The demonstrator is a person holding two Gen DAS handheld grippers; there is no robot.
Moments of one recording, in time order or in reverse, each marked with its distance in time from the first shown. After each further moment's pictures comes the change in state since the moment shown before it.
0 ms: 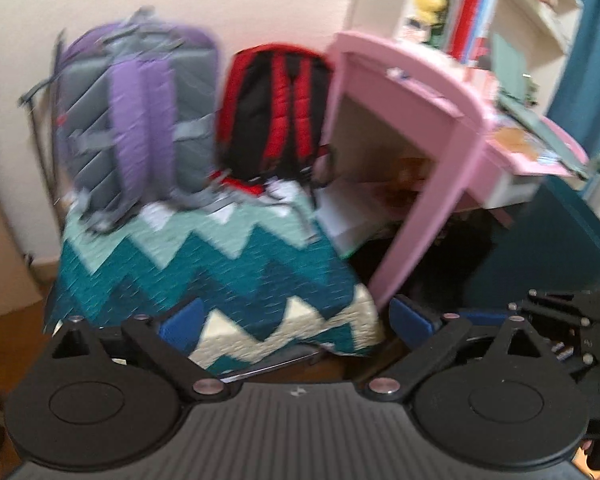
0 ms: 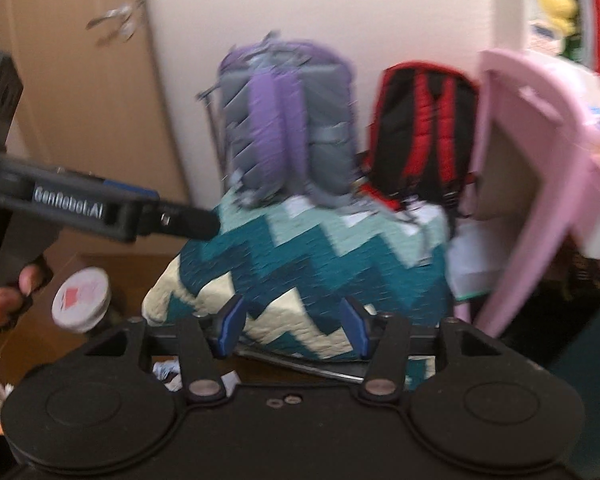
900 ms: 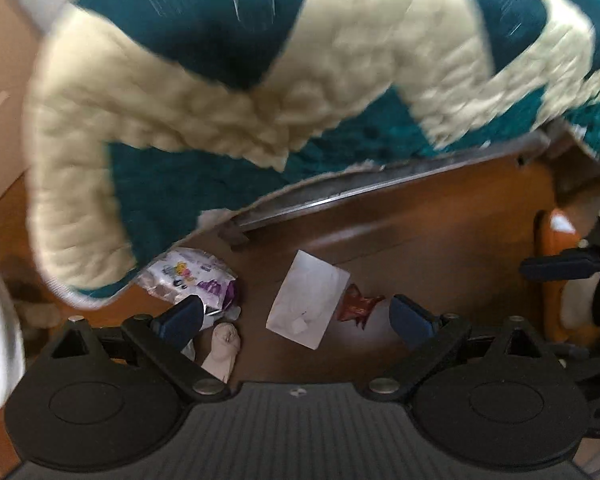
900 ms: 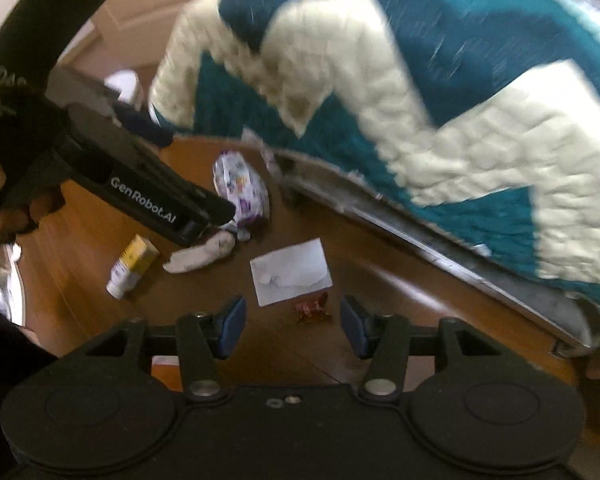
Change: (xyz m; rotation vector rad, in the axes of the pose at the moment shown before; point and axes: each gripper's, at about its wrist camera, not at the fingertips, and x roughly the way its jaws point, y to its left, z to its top) left arm 0.278 0.261 -0.211 0.032 0.587 0.248; right arm 0.381 0.097 -0.147 -0.159 0.520 0.246
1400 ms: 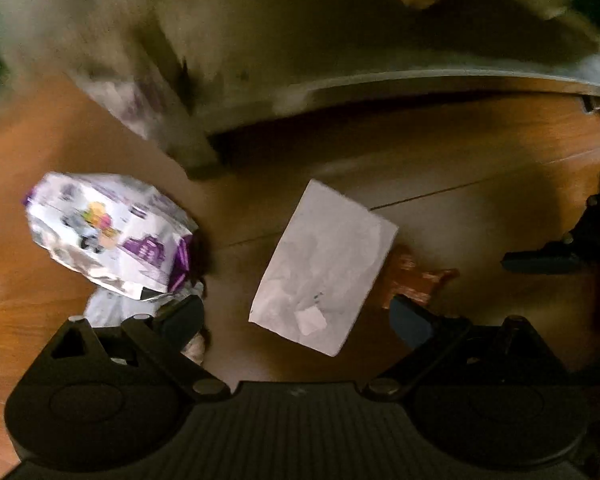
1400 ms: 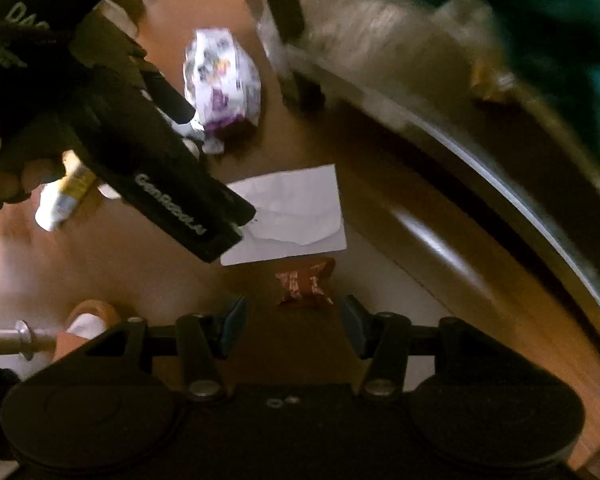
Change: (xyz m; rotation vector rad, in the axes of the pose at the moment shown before) left arm 0.198 0.030 -0.023 -0.059 0.207 -0.084; right arm 0.187 -0.007 -0.006 -0.119 0.227 -0.004
